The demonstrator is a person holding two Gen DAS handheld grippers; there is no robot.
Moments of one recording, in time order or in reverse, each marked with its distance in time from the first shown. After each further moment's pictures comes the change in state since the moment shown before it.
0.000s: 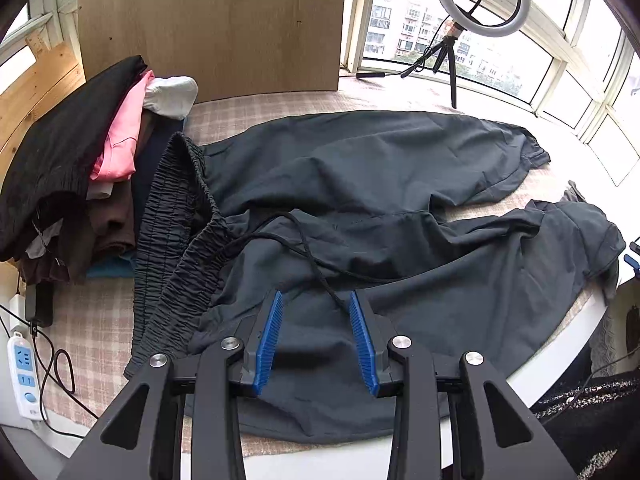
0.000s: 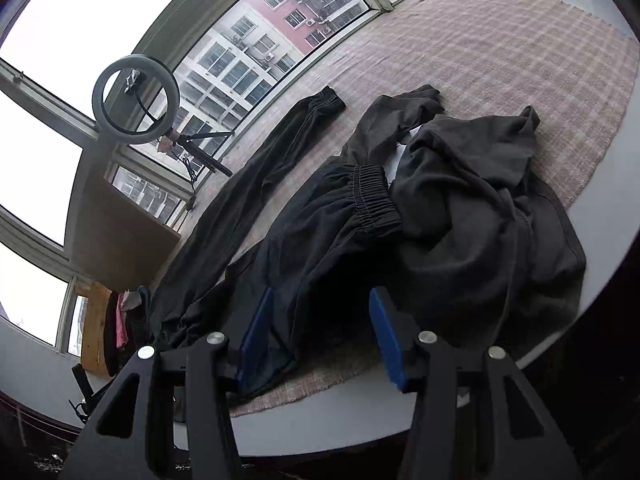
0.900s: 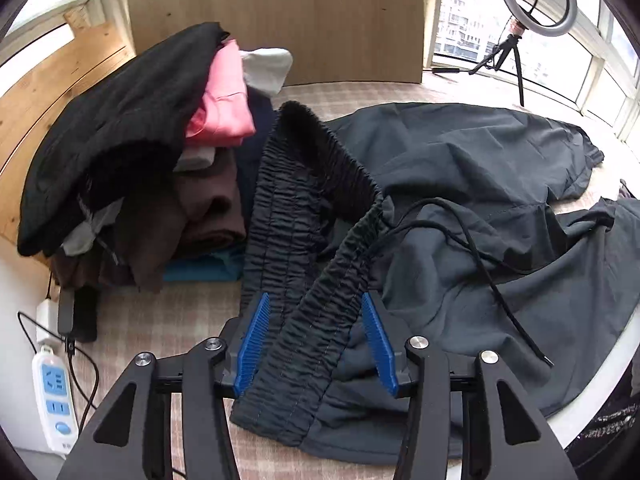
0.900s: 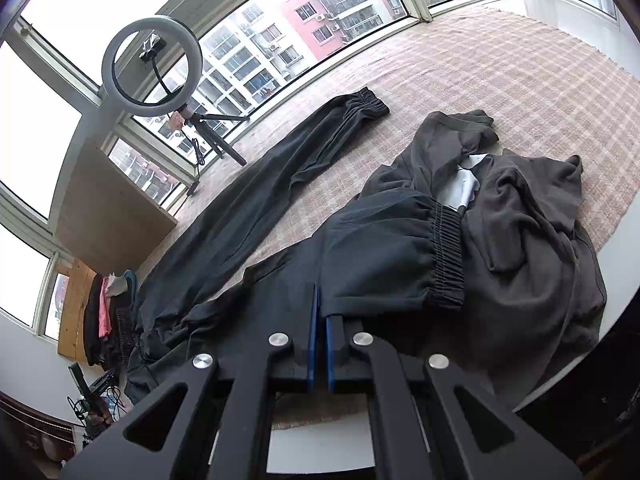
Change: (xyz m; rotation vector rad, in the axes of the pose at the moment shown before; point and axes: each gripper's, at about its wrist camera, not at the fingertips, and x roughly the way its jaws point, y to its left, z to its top) left arm 0.050 0.099 -0.005 0.036 -0.005 0.124; right arm 0.022 0.078 0.012 -0.103 0.007 -0.081
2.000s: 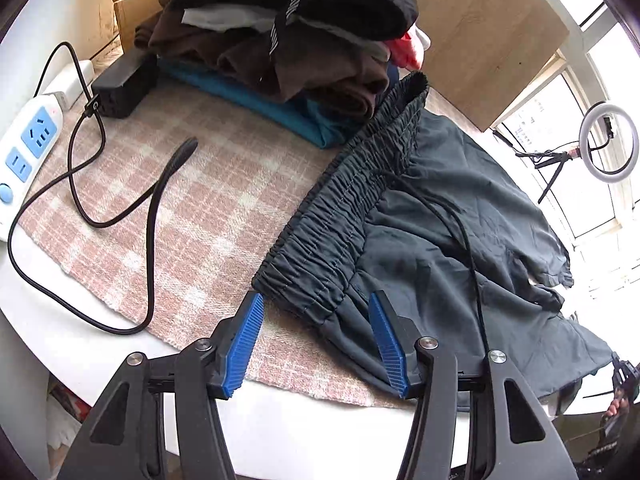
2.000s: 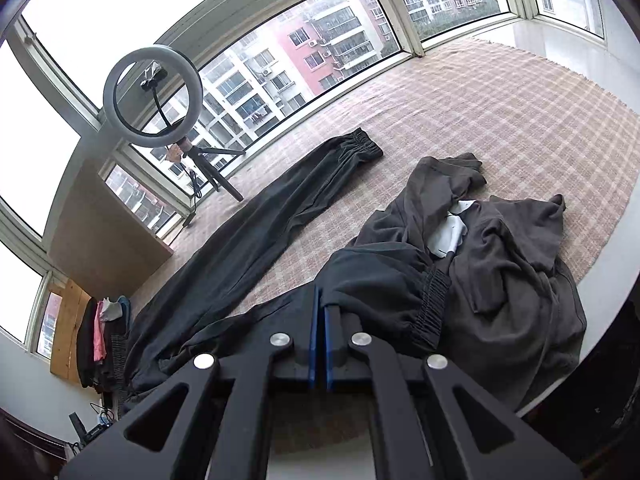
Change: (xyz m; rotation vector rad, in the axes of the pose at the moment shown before) left arm -0.021 0.069 -0.108 -0.615 0.078 -0.151; right arm -0.022 0.011 0.023 0.010 -0.117 -0.039
